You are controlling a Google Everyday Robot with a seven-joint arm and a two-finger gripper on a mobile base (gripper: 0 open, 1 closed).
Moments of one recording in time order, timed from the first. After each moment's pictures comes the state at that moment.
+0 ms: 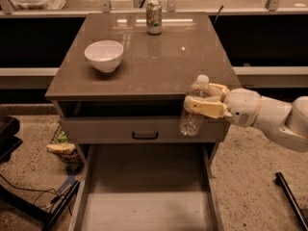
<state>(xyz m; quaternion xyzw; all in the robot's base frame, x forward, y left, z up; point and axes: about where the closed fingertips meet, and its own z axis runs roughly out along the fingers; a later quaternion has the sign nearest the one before) 0.539 -0.115 0.860 -0.36 0.60 0.42 0.59</state>
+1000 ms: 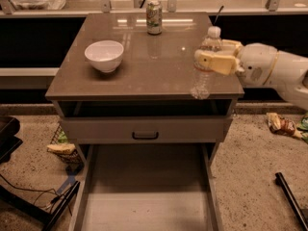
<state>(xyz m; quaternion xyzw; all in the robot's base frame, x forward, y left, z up) 0.592 -0.138 0.955 -0.35 0.59 0.37 0.62</state>
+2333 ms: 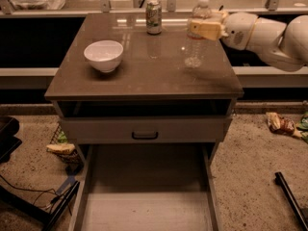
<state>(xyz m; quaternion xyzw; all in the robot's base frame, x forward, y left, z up) 0.714 -0.133 0.982 -0.35 0.59 0.35 0.63</state>
